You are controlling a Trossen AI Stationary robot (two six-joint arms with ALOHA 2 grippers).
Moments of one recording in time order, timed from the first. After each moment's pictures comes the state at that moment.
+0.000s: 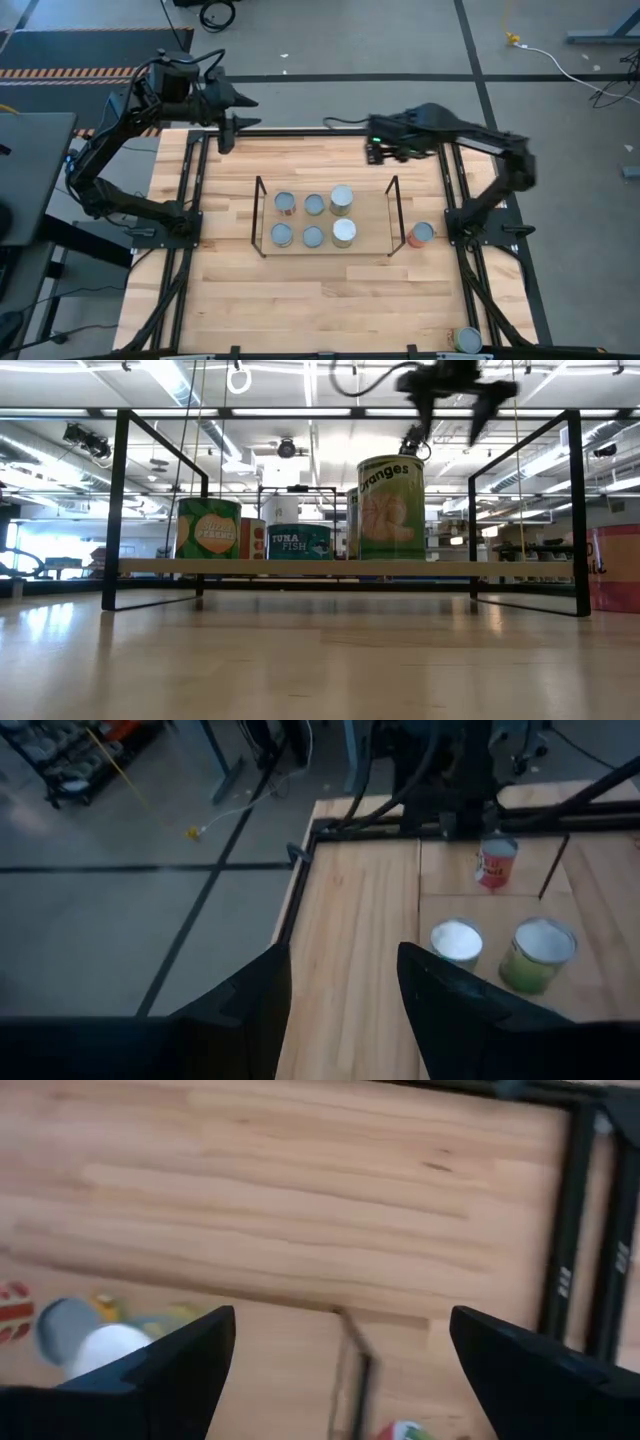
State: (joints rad) left arm 0.57 1.28 1.84 -1.02 0.20 0.37; right arm -0.26 1.58 1.76 -1.56 0.30 1.15
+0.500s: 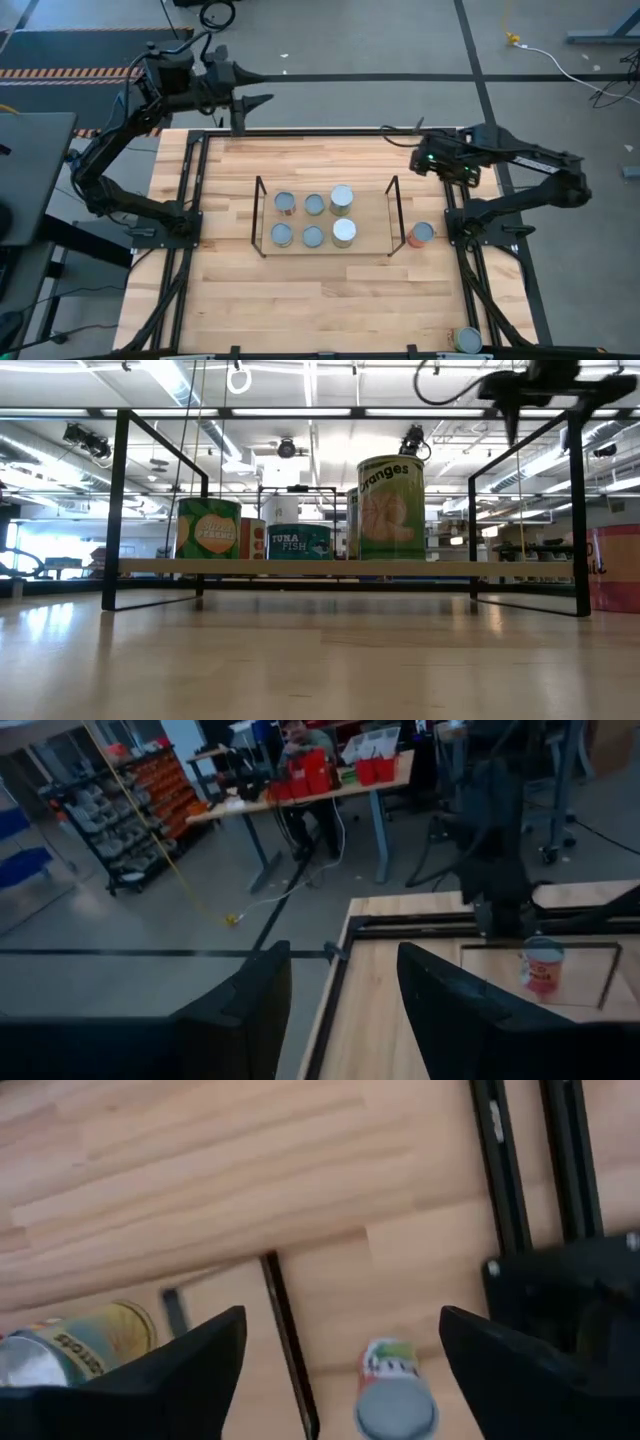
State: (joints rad) left arm 0.57 1.31 1.84 -0.71 0.20 0.33; right arm -0.27 1.09 1.28 -1.55 0.20 1.55
